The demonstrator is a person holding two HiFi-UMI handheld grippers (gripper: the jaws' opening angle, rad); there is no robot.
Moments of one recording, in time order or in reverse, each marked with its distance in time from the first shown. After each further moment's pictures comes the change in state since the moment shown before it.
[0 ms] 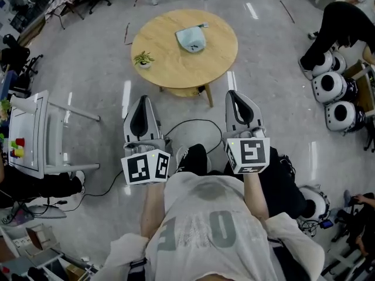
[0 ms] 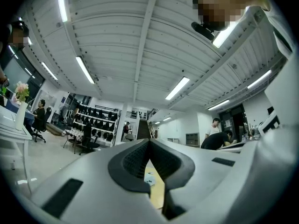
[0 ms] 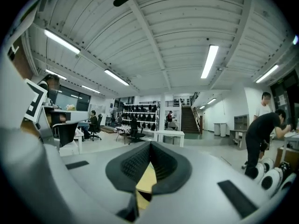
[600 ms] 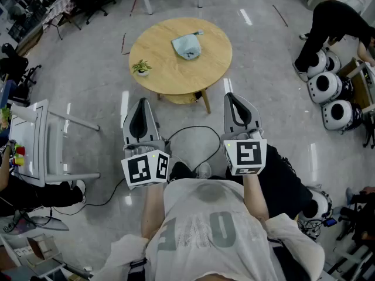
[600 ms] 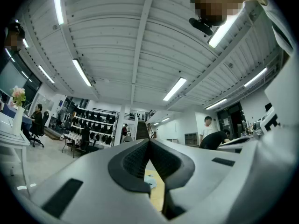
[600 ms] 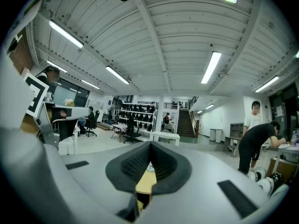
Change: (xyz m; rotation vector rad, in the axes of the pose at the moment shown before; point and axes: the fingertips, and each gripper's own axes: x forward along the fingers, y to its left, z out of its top) left arm -0.001 -0.003 0.011 0.034 -0.016 -0.017; right arm -0.010 -0.001 0.013 -0.069 -0.002 -0.044
